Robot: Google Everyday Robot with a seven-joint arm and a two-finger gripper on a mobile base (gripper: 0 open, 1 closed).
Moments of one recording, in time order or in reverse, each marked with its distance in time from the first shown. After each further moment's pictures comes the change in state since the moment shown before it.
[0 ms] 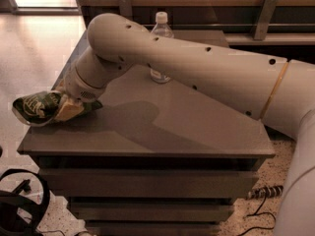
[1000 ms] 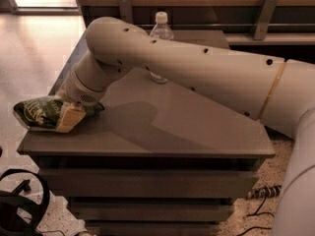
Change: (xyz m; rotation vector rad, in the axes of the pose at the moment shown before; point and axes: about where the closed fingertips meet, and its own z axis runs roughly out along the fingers) arm 0.006 0.007 0.008 -0.022 0.030 0.034
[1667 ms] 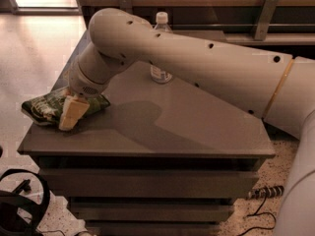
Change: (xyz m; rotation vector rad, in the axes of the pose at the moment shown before) arm -0.001 -0.018 -0.016 0.059 0.010 -0.002
